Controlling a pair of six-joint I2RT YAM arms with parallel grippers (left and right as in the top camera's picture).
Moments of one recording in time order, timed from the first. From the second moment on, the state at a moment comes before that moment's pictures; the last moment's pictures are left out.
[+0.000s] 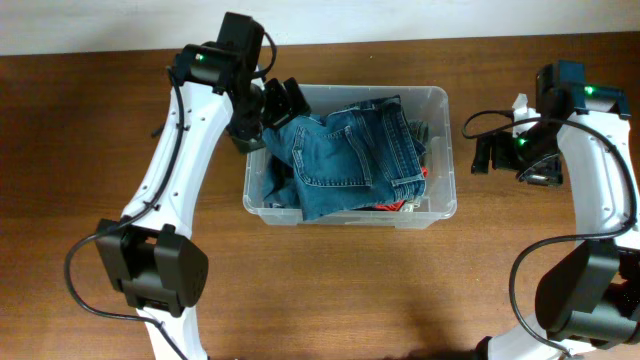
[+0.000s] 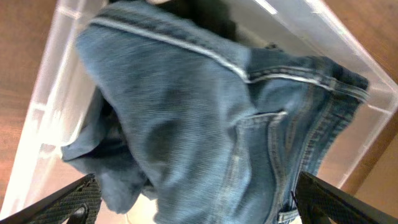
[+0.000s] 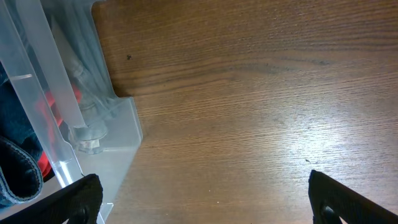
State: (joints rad) left arm -0.27 2.05 2.08 -1.29 0.32 -0.74; right arm -0.21 1.78 1.61 -1.32 -0.10 -0.01
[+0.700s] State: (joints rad) left arm -0.25 2.05 1.93 -1.11 0.35 -0.79; right arm -0.21 1.78 1.61 -1.32 -0.10 -0.01
